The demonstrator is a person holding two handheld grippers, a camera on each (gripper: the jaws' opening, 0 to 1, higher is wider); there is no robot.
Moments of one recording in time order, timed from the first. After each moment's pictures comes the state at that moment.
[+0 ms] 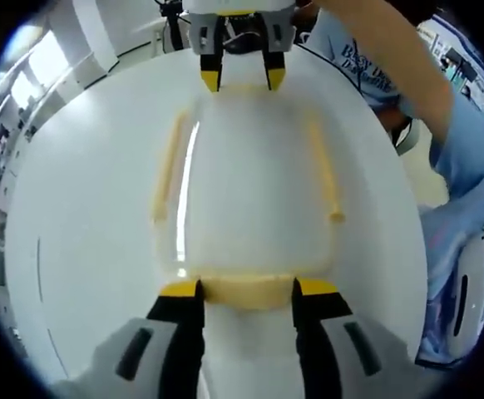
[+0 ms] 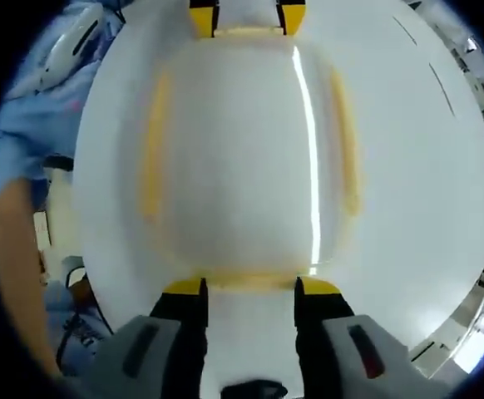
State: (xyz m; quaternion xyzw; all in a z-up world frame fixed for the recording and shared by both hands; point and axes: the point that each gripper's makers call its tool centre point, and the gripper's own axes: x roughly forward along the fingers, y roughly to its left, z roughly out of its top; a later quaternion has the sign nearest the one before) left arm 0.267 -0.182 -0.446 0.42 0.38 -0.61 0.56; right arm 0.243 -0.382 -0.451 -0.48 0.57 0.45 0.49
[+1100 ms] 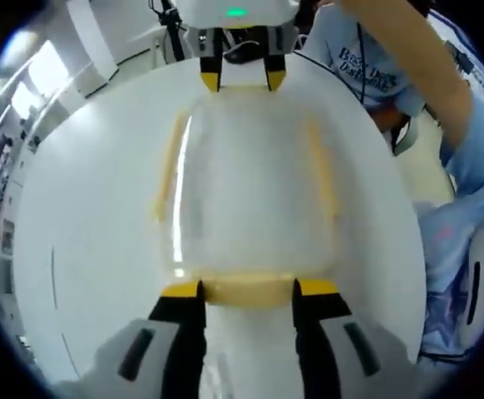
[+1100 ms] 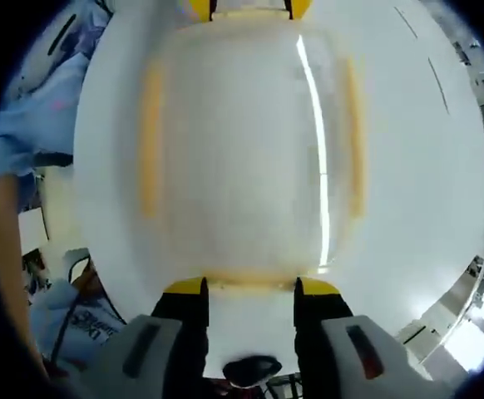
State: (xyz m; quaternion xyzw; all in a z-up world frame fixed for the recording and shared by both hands) left arm 0.270 -0.175 -0.419 0.42 0.35 -0.61 0.57; right arm 0.243 -0.375 -0.420 -0.50 0.57 0.41 0.50
